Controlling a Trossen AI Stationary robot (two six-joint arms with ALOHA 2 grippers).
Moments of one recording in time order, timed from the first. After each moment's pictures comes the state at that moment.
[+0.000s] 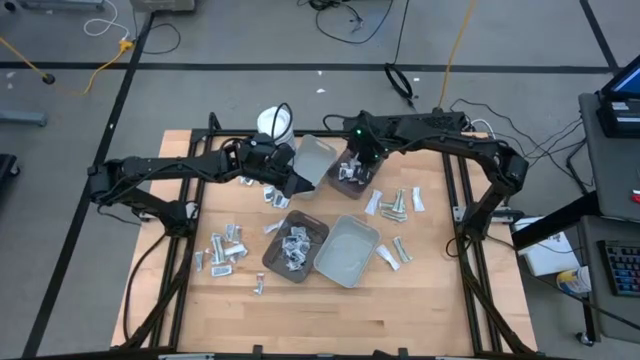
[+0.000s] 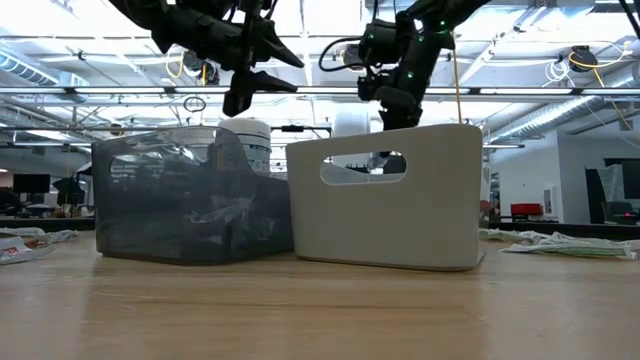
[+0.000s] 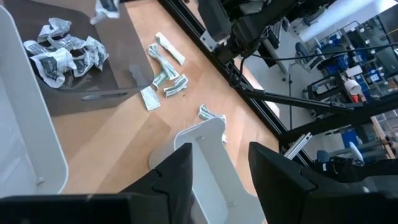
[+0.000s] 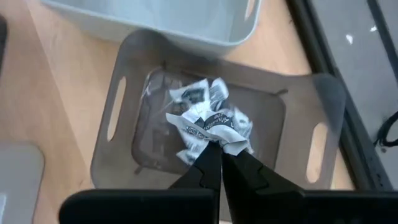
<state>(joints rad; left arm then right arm) 0.32 1.34 0.93 -0.03 0.39 -0.69 -0.48 1.68 1.40 -0.82 0.03 -0.14</state>
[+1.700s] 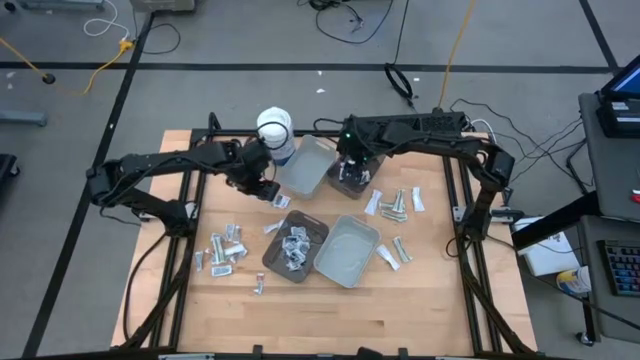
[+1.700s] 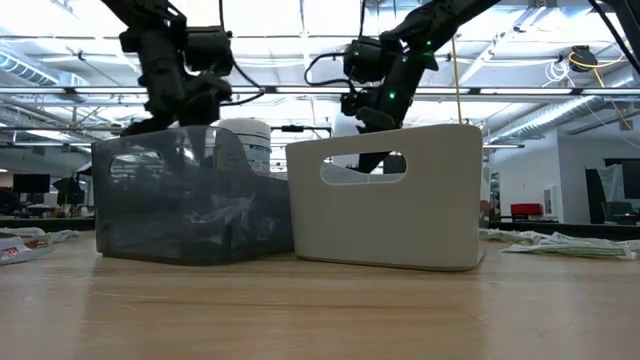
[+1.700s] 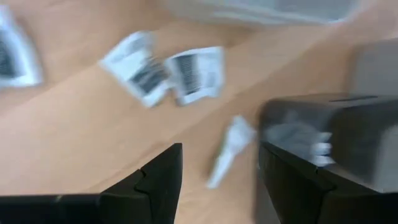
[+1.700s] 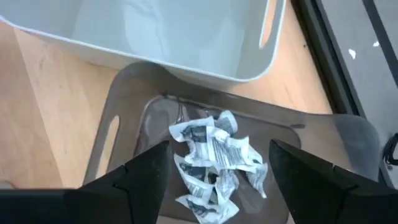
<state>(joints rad) 0.45 1.34 0.93 -0.82 0.25 -0.69 -0.46 1.79 1.40 -0.68 0.02 -0.14</state>
